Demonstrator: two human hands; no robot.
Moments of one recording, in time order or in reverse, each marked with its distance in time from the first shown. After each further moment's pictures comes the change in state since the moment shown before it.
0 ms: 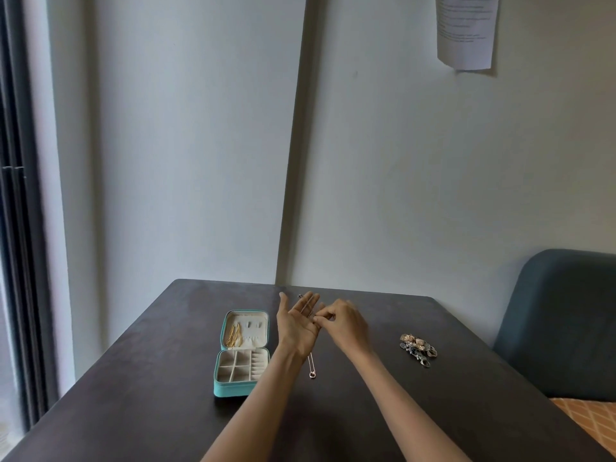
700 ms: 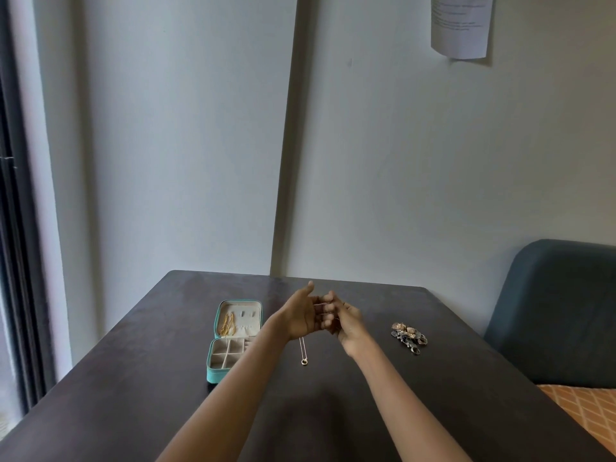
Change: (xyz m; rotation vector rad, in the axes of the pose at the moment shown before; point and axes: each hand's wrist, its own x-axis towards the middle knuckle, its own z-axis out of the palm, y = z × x) left_hand -0.004 0.006 0.022 0.622 -0.084 -0.375; right_hand -0.008 0.015 0.002 1.303 -0.069 0.633
